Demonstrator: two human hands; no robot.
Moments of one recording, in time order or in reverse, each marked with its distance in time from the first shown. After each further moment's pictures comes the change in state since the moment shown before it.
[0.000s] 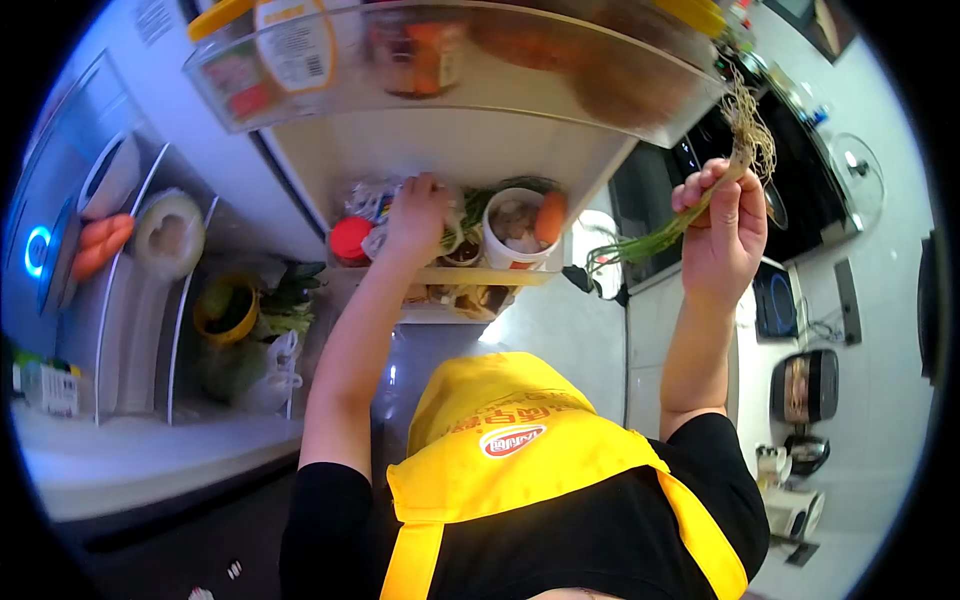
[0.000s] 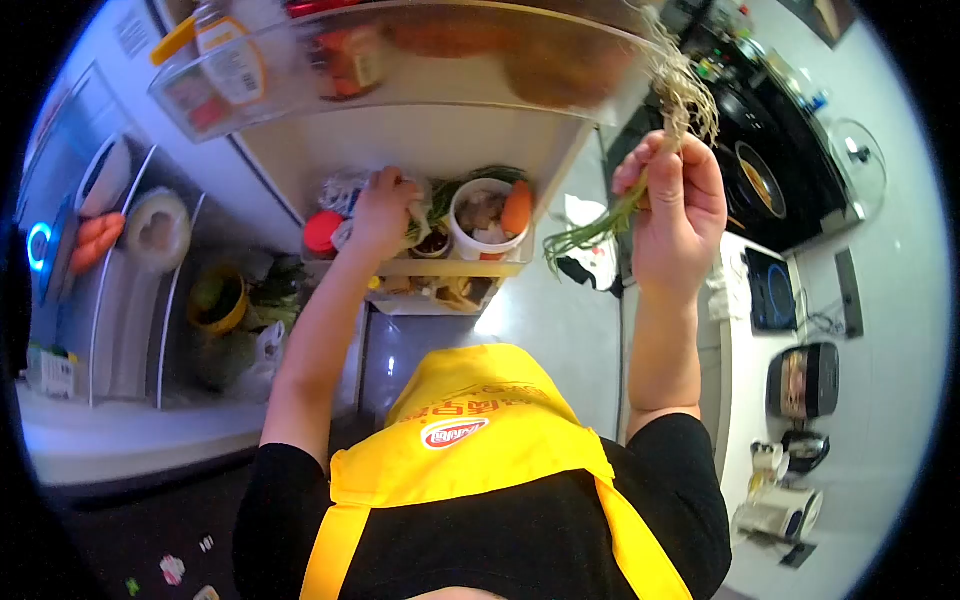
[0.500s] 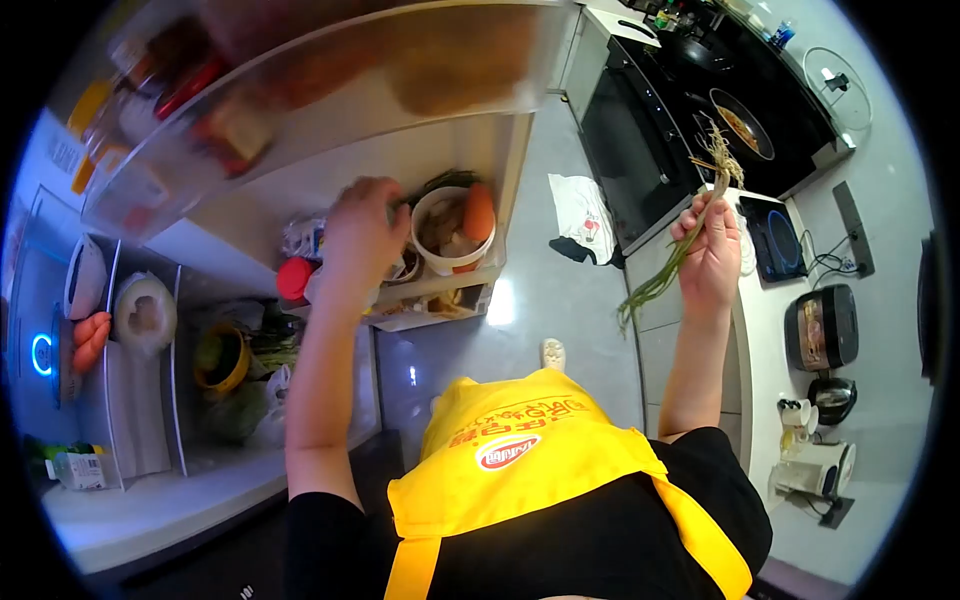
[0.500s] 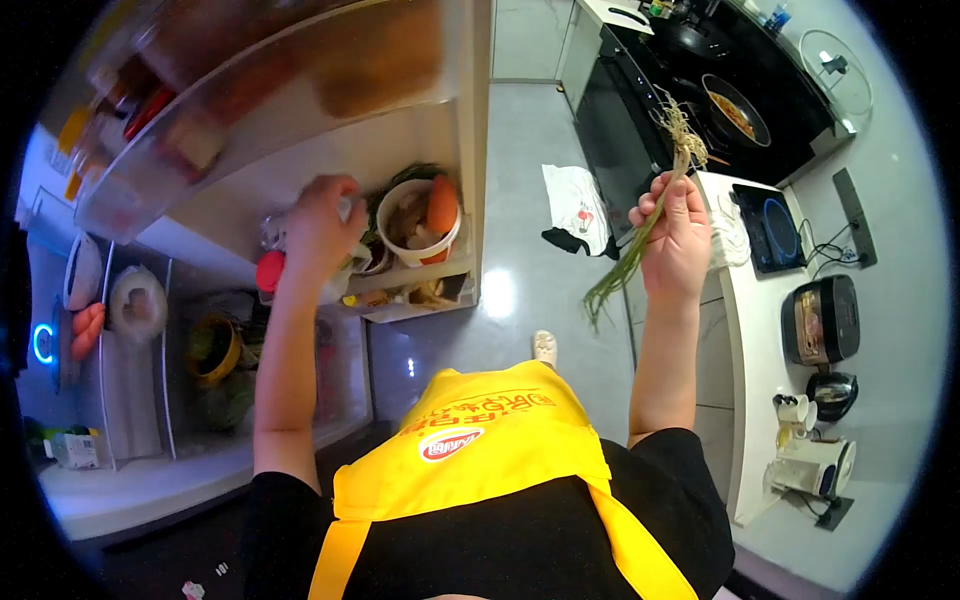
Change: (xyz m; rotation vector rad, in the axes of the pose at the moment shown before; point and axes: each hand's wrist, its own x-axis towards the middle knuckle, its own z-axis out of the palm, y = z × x) left_hand 0.054 0.091 -0.049 -0.059 -0.047 -0.070; right_hand -0.061 -0.005 -0.168 0.109 0.430 0.307
